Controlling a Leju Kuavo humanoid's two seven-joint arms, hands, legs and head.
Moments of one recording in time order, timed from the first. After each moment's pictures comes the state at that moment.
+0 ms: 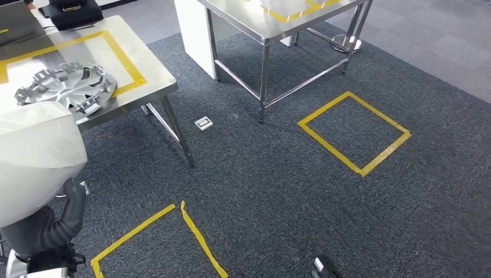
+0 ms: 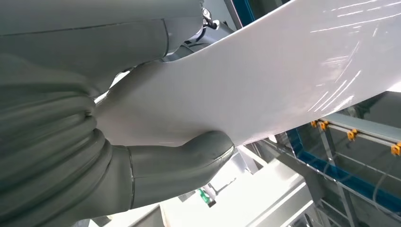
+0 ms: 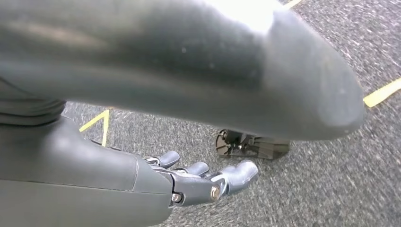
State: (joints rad) left arm -0.16 0.15 -0.36 -1.79 -0.38 0.37 -0.63; right arm -0.03 0.11 -0.85 -0.17 0.65 0.26 -0.05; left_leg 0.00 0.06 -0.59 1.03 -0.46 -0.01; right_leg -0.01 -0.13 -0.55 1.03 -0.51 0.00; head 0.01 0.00
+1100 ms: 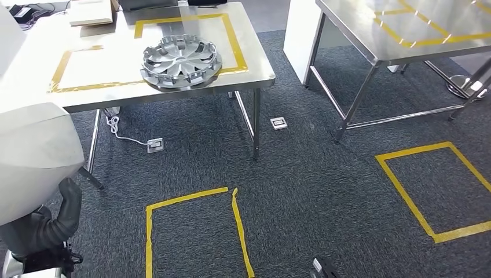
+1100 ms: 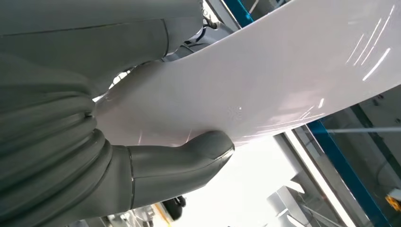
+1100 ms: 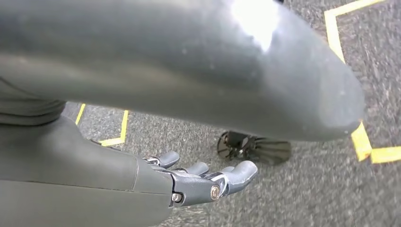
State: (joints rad) left arm -0.16 0.17 -0.36 -1.79 -0.36 0.38 -0.63; right arm -0.04 0.11 -0.86 -0.17 0.67 0.26 -0.04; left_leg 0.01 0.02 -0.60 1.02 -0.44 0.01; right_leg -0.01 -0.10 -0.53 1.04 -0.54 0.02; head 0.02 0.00
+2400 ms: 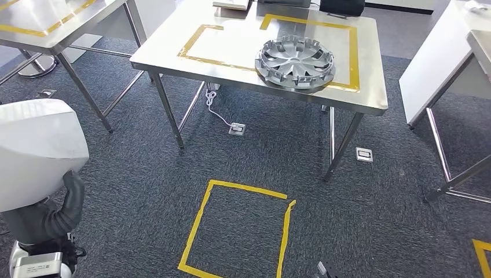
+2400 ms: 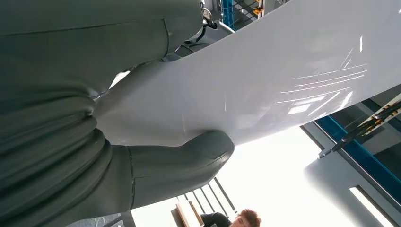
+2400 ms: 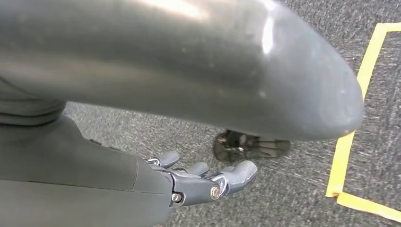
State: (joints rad) left arm -0.17 0.19 -0.36 -1.74 -0.30 0.40 -0.63; right arm -0.03 0.11 -0.89 -0.17 0.64 0.24 -0.03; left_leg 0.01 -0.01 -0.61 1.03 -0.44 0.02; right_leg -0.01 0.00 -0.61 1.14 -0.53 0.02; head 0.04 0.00
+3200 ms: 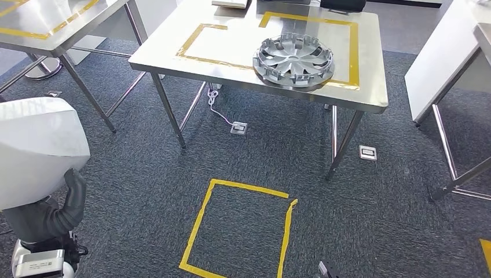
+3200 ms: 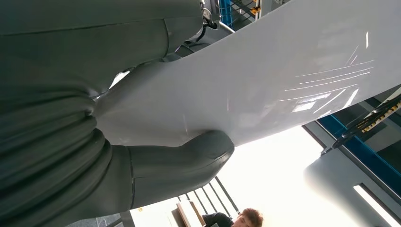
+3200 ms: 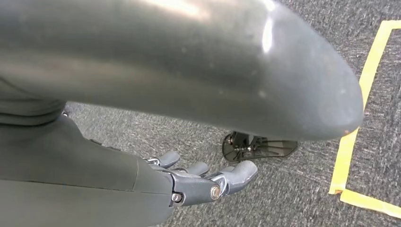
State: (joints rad) left arm -0.18 0.19 -0.36 -1.74 -0.31 0.41 -0.62; right arm -0.04 0.12 -0.89 -0.17 0.65 0.23 -0.02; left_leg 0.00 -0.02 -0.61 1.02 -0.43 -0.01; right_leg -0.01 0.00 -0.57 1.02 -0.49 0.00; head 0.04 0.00
